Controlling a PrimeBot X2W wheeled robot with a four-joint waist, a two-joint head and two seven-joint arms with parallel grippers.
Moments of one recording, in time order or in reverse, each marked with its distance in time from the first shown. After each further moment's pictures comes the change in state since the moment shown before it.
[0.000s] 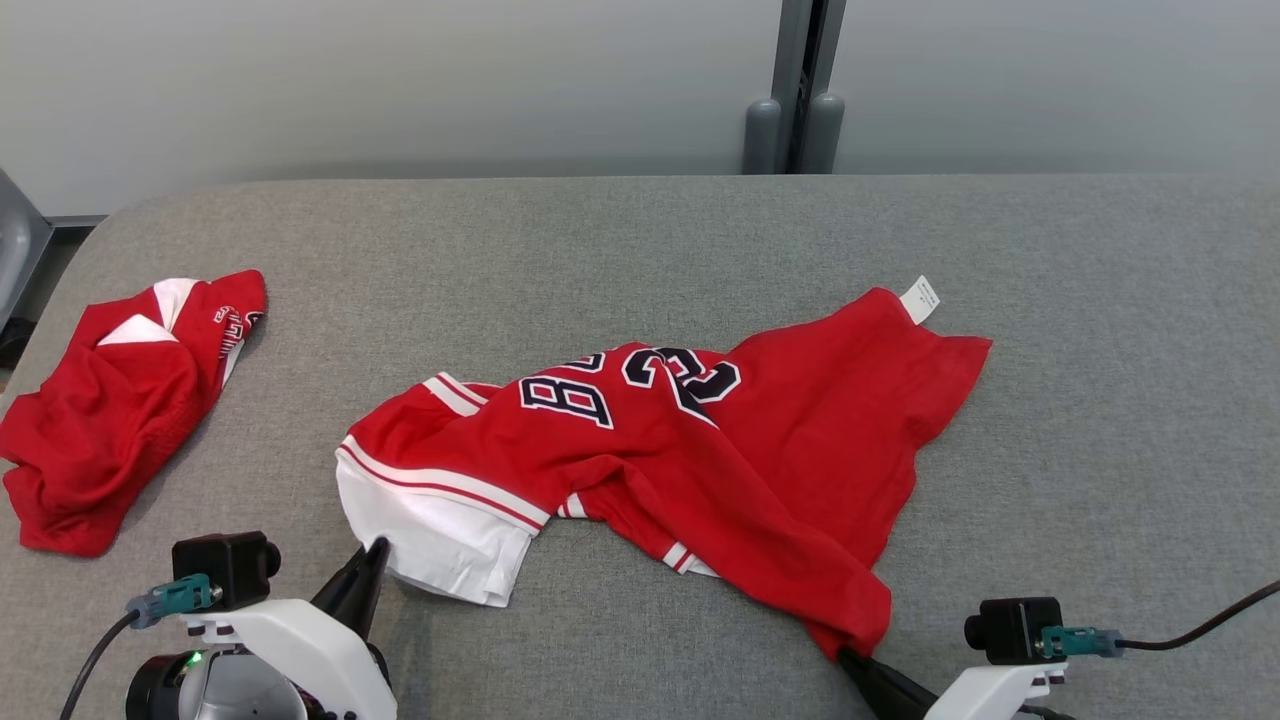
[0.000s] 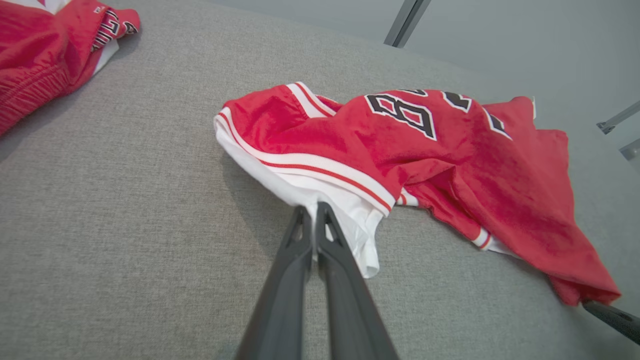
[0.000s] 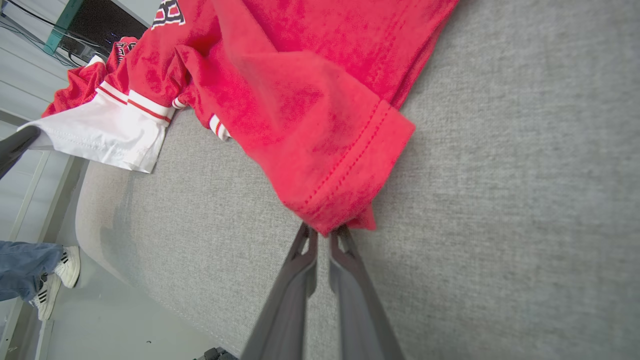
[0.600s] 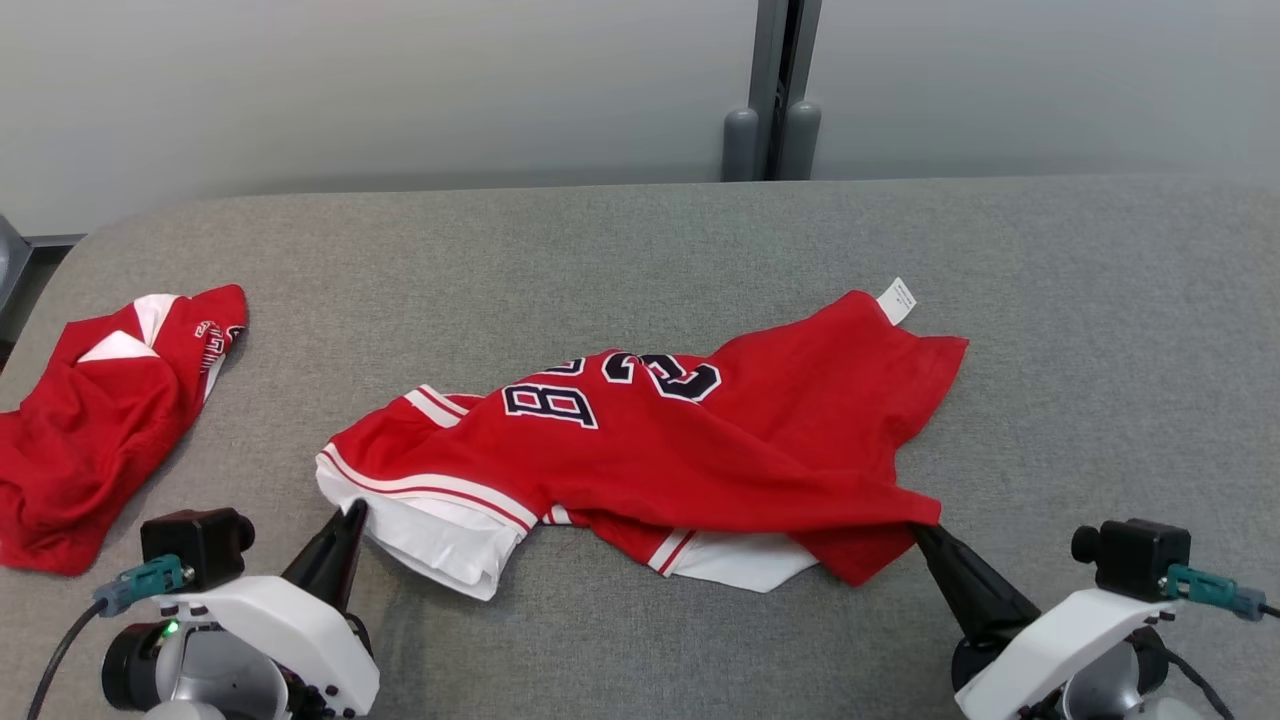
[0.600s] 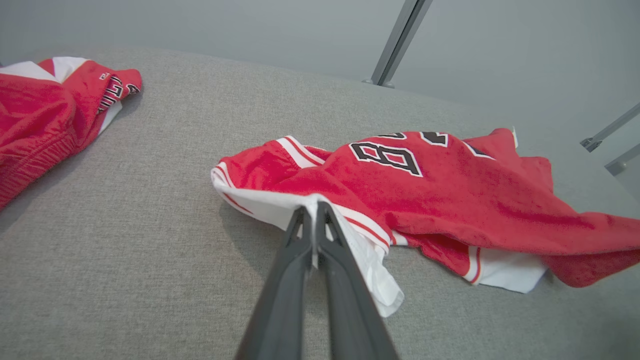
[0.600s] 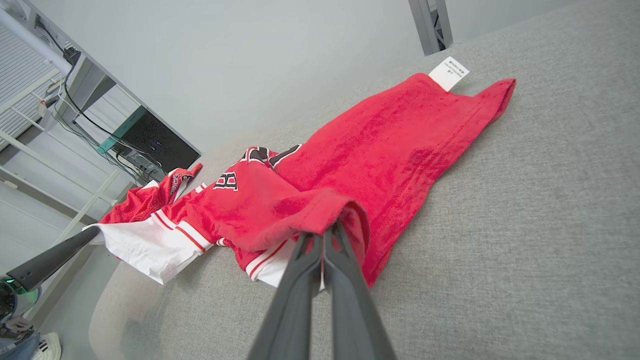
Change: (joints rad) left arm -0.019 0.010 0.015 -0.003 0.005 -0.005 -0.046; right arm -0.051 -0.089 -0.028 -0.128 0.082 0.000 -0.199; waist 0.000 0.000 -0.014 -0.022
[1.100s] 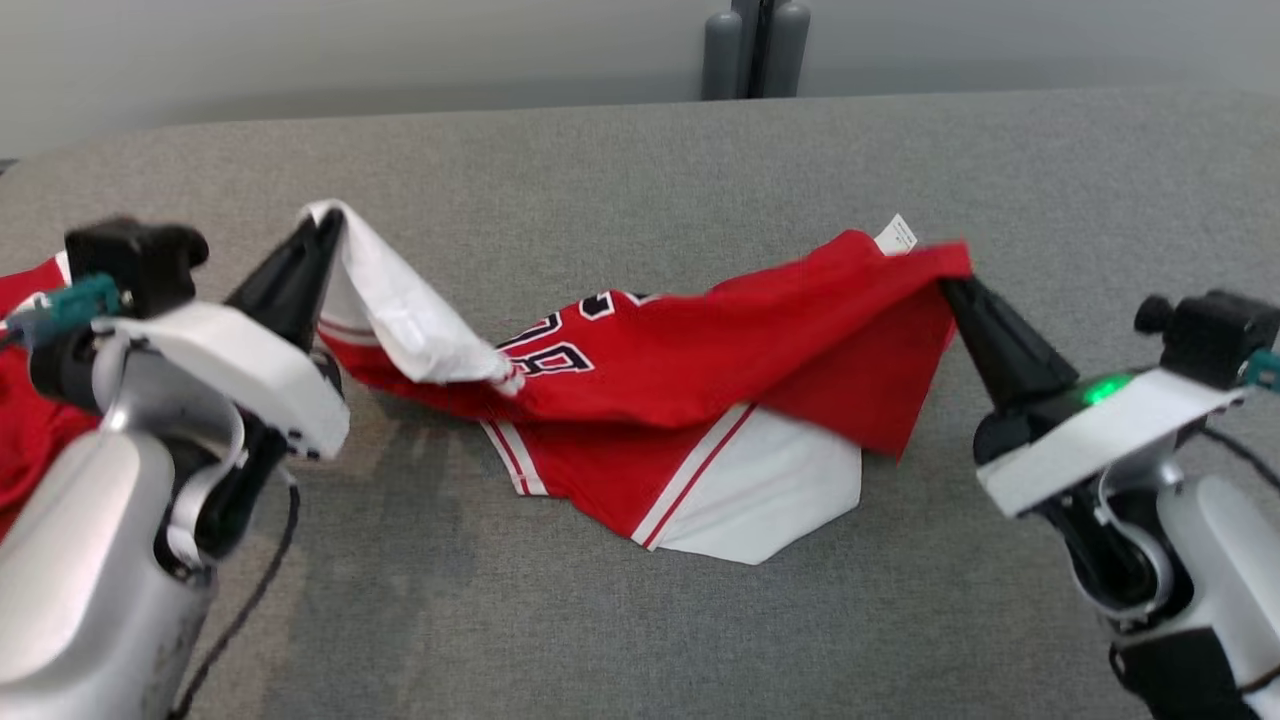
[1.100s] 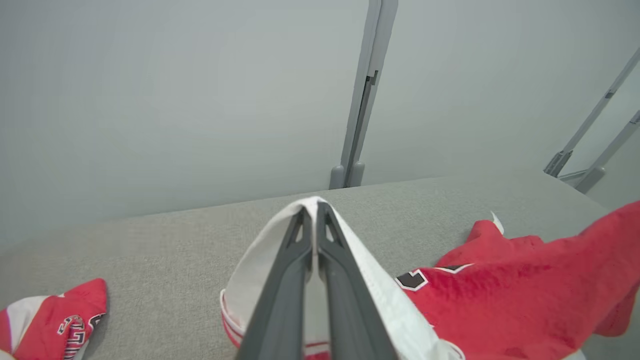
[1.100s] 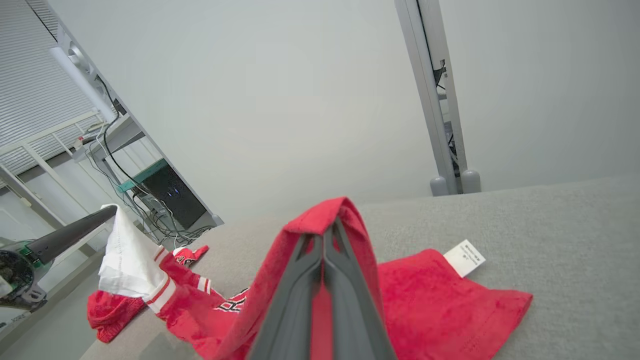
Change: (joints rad) left arm -0.398 0.034 -0.015 0.051 0.065 -0.099 0.014; right arm -0.314 -0.072 0.033 -0.020 0.025 0.000 -0.079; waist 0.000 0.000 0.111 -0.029
